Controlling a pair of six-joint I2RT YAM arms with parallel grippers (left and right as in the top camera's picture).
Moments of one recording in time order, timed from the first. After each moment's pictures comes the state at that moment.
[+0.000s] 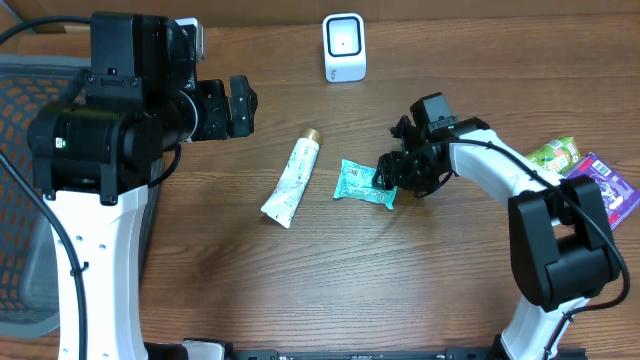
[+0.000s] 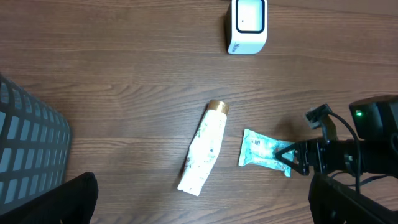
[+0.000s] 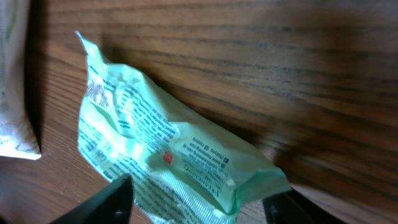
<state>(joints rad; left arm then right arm) -0.13 1.53 2.09 -1.45 0.07 -0.21 0.31 1.95 1.25 -0.67 -0.44 0.23</state>
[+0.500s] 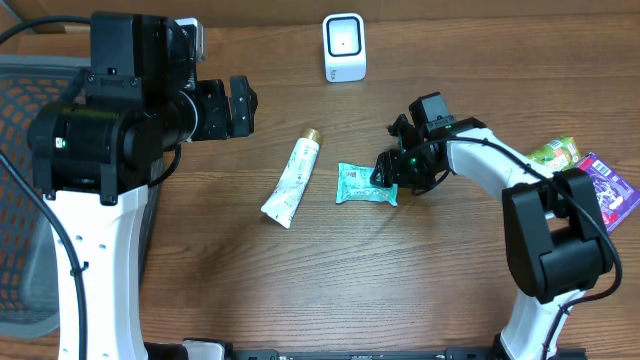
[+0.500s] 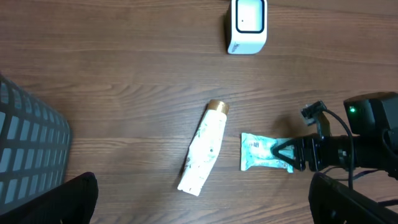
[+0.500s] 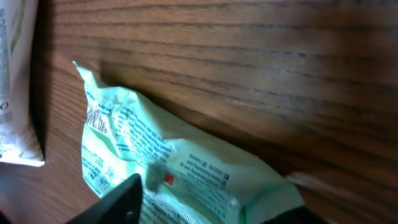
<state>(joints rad) -0.13 1.53 2.09 -1.45 0.07 -0.21 0.30 2.00 1.26 -0.62 -0.47 0.20</state>
